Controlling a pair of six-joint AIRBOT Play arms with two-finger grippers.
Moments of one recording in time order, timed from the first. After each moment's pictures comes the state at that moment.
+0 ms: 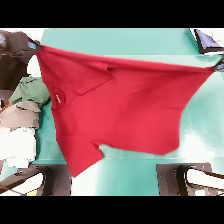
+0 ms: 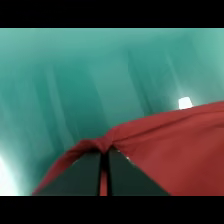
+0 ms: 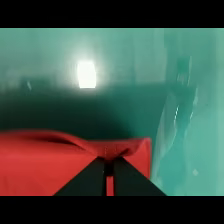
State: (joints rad) left arm 0.03 -1.23 1.68 1.07 -1.31 -1.39; right arm -0.27 -1.37 1.82 -1.26 1.71 1.63
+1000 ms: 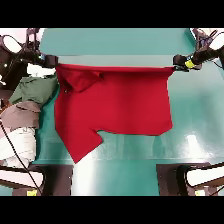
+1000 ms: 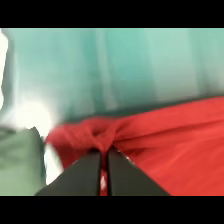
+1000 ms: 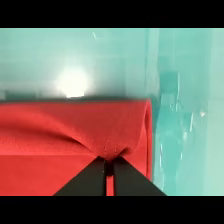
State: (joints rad) left arm 0.04 -1.60 1.66 1.30 -1.06 -1.33; right arm -0.07 -1.64 1.73 -1.36 1.25 1.63
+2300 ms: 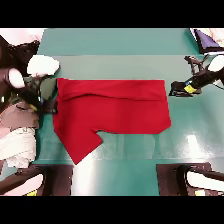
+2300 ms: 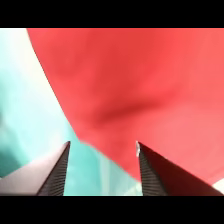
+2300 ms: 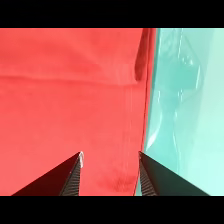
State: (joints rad) left arm -0.05 -1.12 0.97 1.45 -1.38 -1.60; right arm -0.06 -1.33 1.26 -1.36 1.33 1.58
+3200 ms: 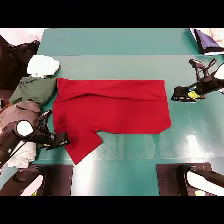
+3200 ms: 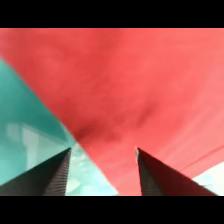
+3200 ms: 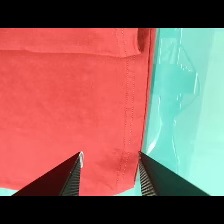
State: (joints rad) left arm -0.09 -0.80 0.40 1.20 -1.16 -1.76; right arm -0.07 -1.22 1.17 -1.35 1.32 1.58
